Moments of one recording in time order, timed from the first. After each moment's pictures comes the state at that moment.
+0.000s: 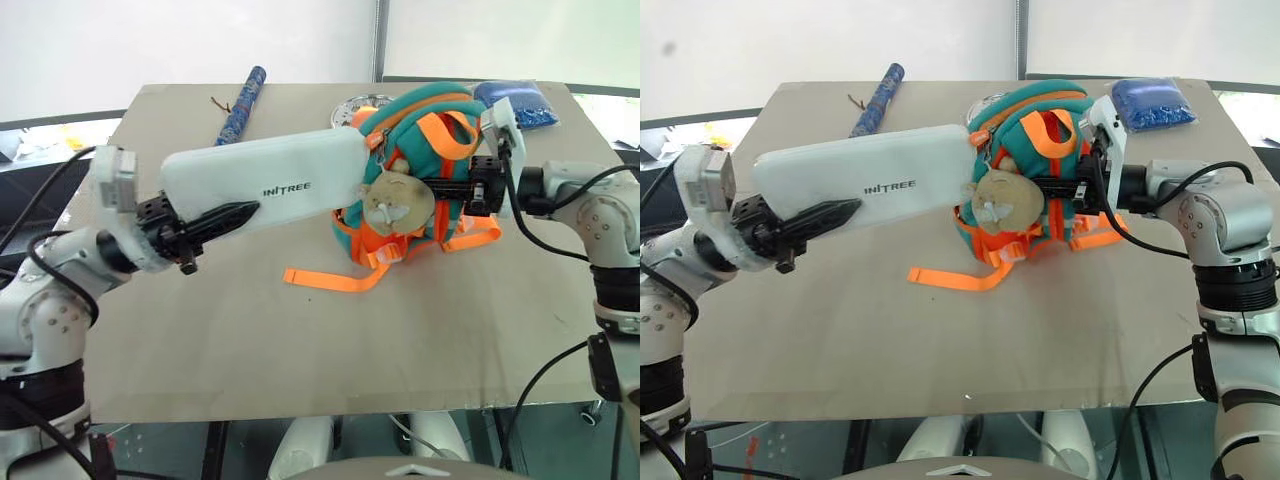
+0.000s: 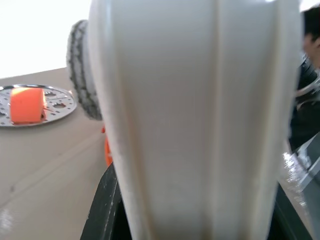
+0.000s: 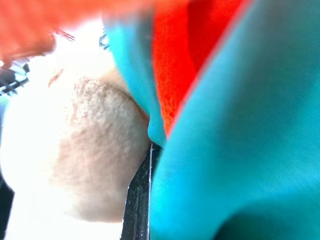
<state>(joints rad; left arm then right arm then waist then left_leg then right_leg) -0.29 0.82 0.38 -0.23 -0.87 0.59 -1.08 -0.81 -0.65 0.02 -0.07 0.67 0.89 1.04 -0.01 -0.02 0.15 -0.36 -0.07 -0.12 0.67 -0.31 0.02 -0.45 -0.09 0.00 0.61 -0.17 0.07</state>
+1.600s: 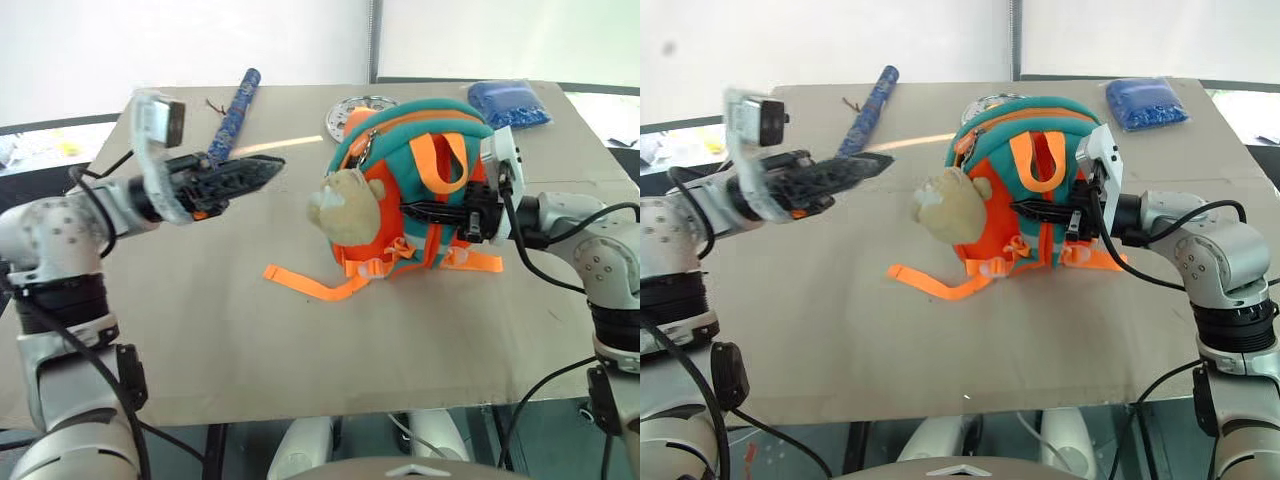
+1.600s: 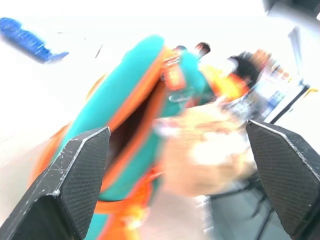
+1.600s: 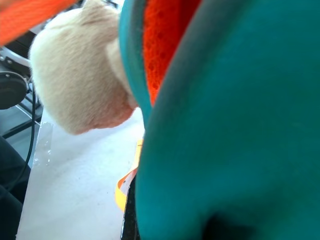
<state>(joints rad) -0.68 0.76 0.38 0.02 -1.07 1.25 -1.08 -0.63 -0.62 -0.01 -0.25 0.74 0.84 0.91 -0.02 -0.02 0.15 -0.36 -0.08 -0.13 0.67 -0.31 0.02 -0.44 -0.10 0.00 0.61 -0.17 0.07</state>
